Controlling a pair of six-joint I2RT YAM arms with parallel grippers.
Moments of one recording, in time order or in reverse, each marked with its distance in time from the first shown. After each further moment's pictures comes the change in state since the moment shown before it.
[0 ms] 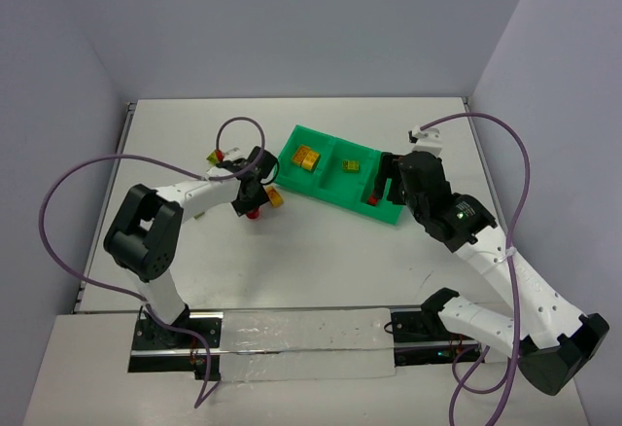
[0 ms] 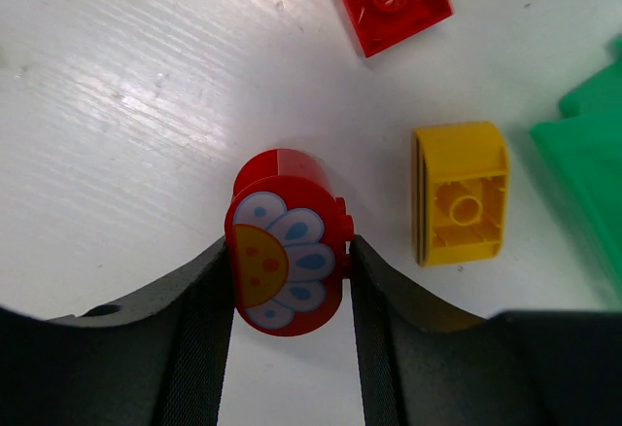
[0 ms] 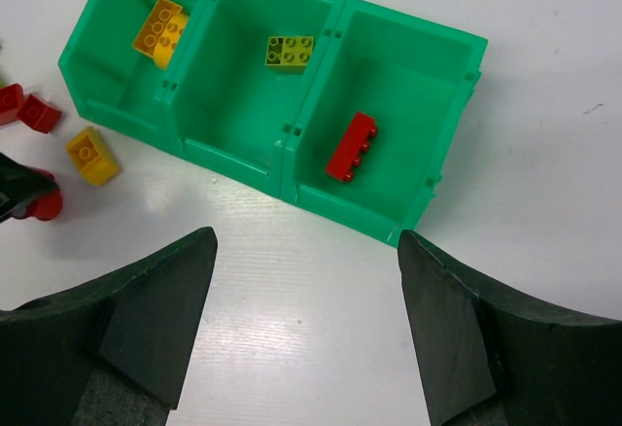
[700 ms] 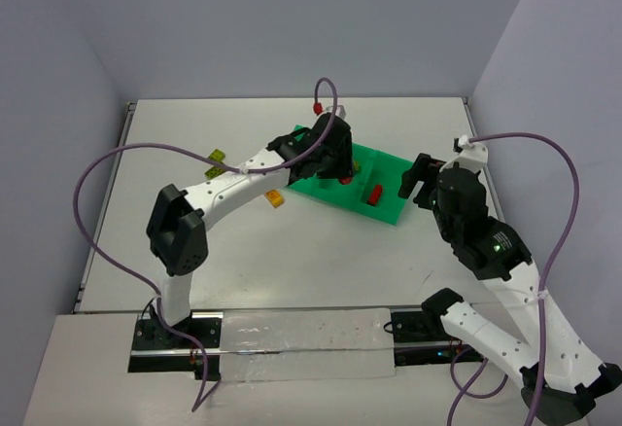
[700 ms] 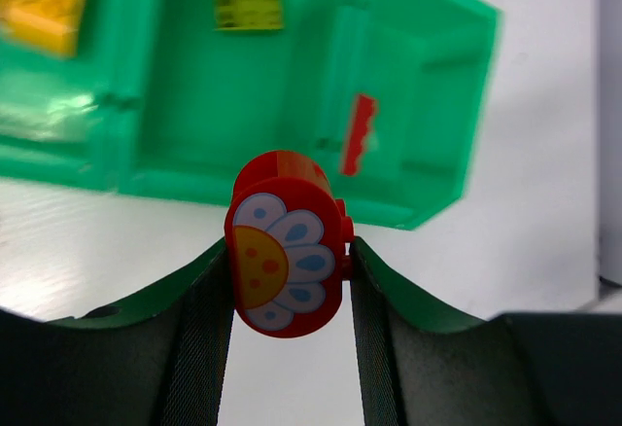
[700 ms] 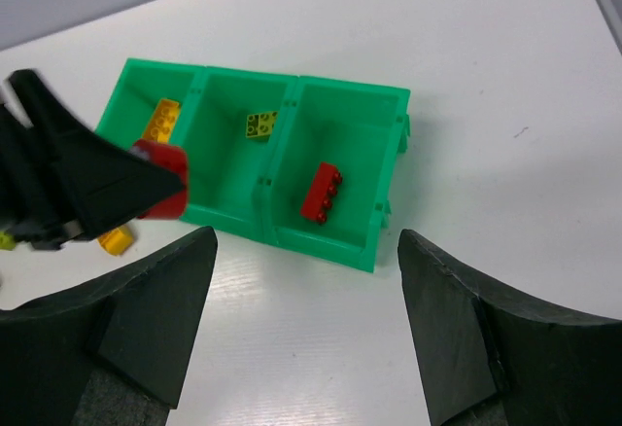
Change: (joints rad) left arm -0.303 0.156 0.609 0.021 0.239 0.285; right arm -0.061 -0.194 -0.020 -0.014 0.083 0.019
